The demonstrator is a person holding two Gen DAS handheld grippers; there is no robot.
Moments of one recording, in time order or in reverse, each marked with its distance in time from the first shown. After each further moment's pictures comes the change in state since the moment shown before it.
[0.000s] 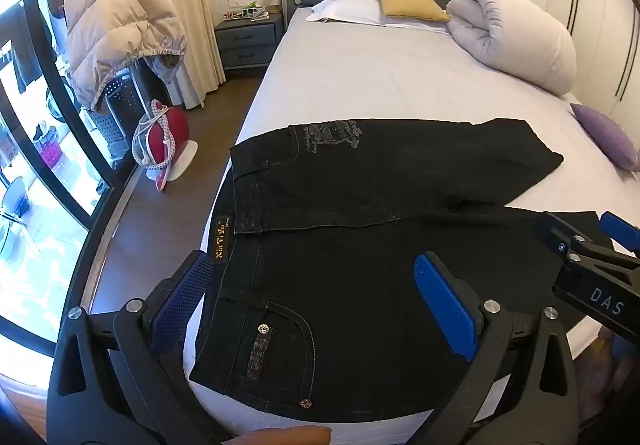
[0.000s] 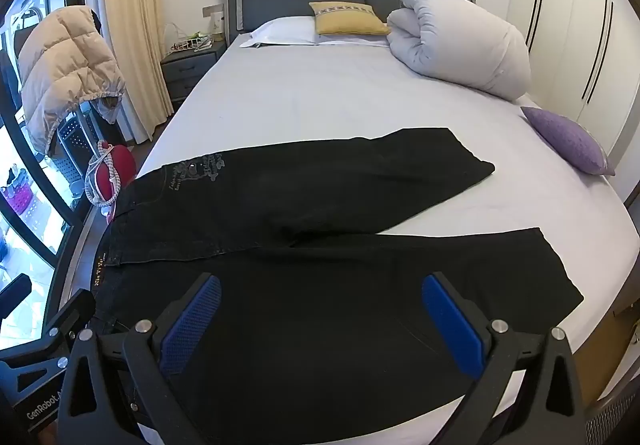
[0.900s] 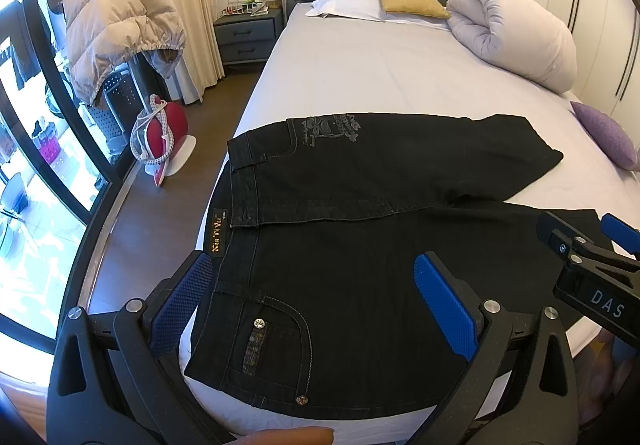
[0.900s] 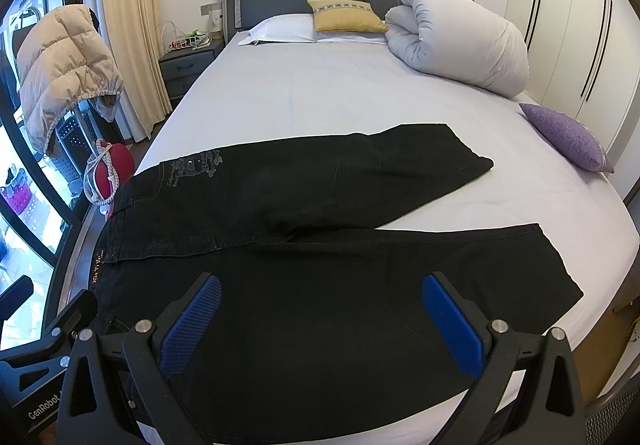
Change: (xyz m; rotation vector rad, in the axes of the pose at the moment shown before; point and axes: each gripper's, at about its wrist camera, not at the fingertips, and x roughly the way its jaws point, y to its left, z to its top) left arm 0.005 0.001 -0.004 -0.008 0.011 -0.007; right arm 0.003 -0.003 -0.004 -0.003 0.008 -0.001
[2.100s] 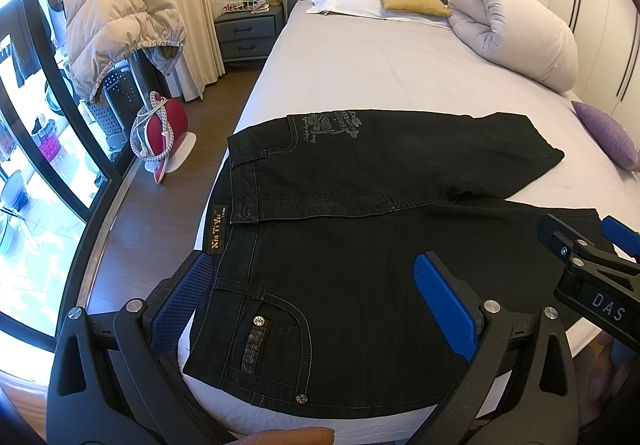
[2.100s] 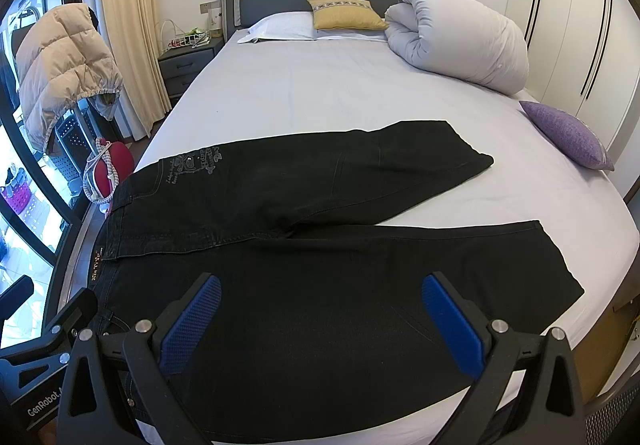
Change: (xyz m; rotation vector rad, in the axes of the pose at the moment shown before) left arm 0.005 0.003 -0.009 -0.002 0.010 -0.001; right arm -0.001 0.001 0.001 -0.001 0.006 -0.001
